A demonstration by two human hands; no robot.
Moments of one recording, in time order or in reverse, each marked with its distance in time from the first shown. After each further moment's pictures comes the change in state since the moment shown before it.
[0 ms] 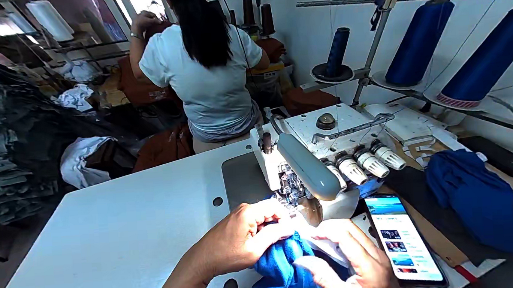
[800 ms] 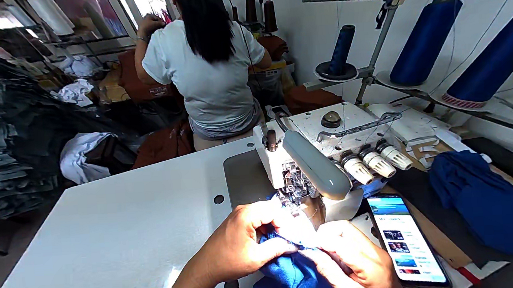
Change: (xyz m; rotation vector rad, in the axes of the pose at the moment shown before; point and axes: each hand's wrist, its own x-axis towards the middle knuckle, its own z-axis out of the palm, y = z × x) left_hand -0.009 -0.017 0.012 -0.077 0.125 0.129; right_hand 0.000 0.003 0.004 0.141 -0.045 -0.015
